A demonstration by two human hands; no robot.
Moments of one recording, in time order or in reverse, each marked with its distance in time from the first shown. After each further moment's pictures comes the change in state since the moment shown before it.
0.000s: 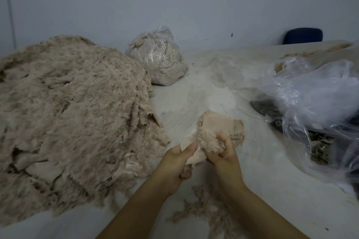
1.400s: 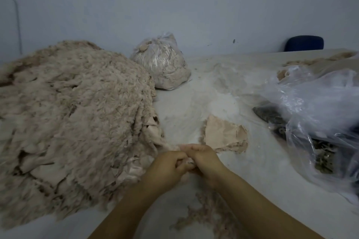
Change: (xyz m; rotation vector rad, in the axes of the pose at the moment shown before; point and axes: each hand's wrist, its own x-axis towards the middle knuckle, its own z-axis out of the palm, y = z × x) left_hand -0.006 0.013 -0.036 1.114 0.033 0.459; right_hand 0.015 -0.020 0.048 -0.229 -0.280 0.426
